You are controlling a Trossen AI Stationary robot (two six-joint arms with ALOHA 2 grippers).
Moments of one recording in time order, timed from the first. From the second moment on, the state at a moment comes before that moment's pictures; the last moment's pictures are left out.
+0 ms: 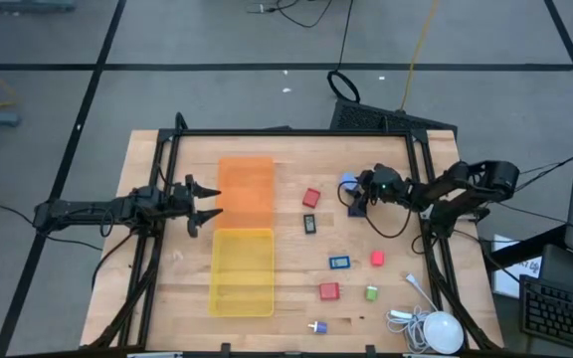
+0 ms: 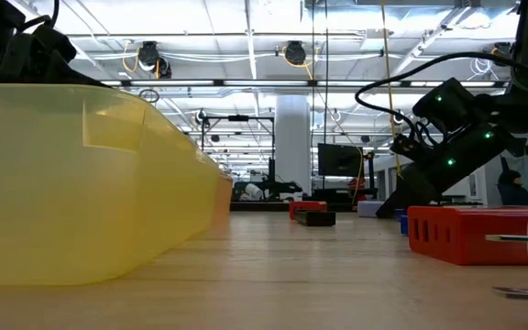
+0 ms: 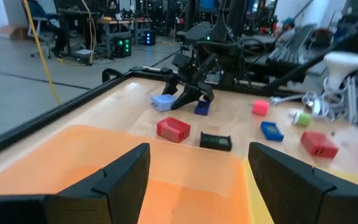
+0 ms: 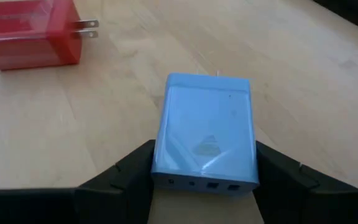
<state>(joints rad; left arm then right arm) 0.06 0.15 0.02 0.07 -0.10 -0.12 -0.50 1.49 0.14 0.76 0.04 0.00</state>
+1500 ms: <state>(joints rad) 0.06 1.08 0.39 0.66 -0.25 0.01 -0.04 1.35 0.68 0.60 0.21 -0.52</state>
